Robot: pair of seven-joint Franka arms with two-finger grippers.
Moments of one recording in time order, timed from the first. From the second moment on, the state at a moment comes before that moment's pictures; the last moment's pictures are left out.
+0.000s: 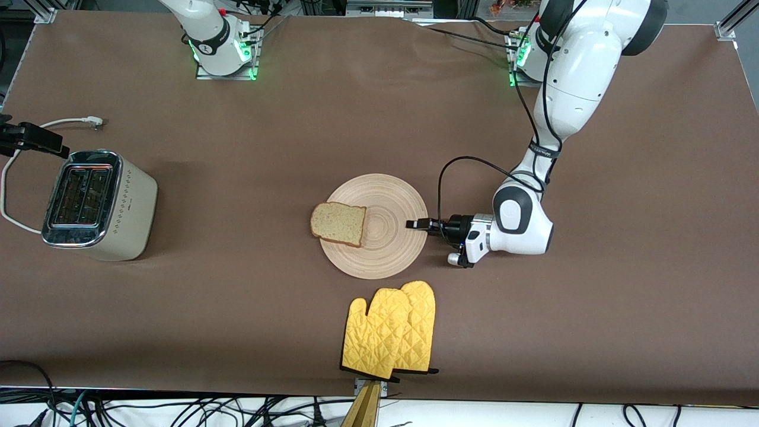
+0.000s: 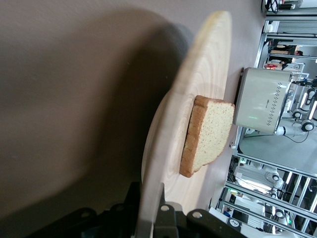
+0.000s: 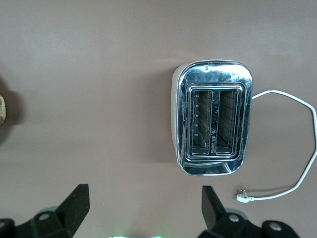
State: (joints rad) left arm -0.34 0.90 0.00 -1.57 -1.35 2.00 0.61; right arm -0.01 0.16 -0.10 -1.40 -0.02 1.45 -0.09
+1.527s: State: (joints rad) left arm -0.07 0.20 0.06 -1.70 -0.21 1.75 0.09; right arm 0.02 0.19 -0.07 -1.40 0.04 1.42 -0.09
